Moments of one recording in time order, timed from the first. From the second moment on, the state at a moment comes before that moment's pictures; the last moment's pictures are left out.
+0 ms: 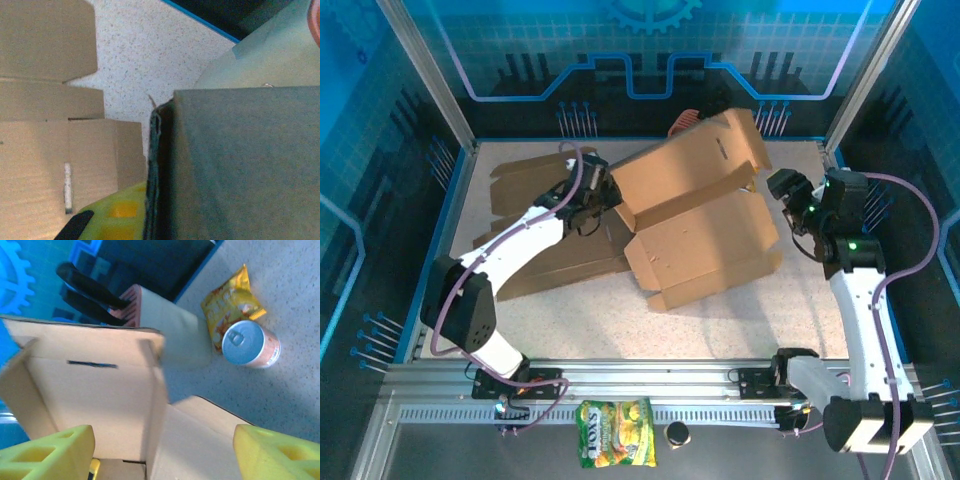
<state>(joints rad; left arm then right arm) -0.44 1.59 1.25 -0.35 -0.08 -0.81 -0.06 1.01 1.11 -0.61 -0.27 0.93</state>
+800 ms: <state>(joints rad) -0.40 1.54 1.22 -0.33 0.08 -0.98 -0.04 1.36 1.47 -0.65 -0.37 0.76</state>
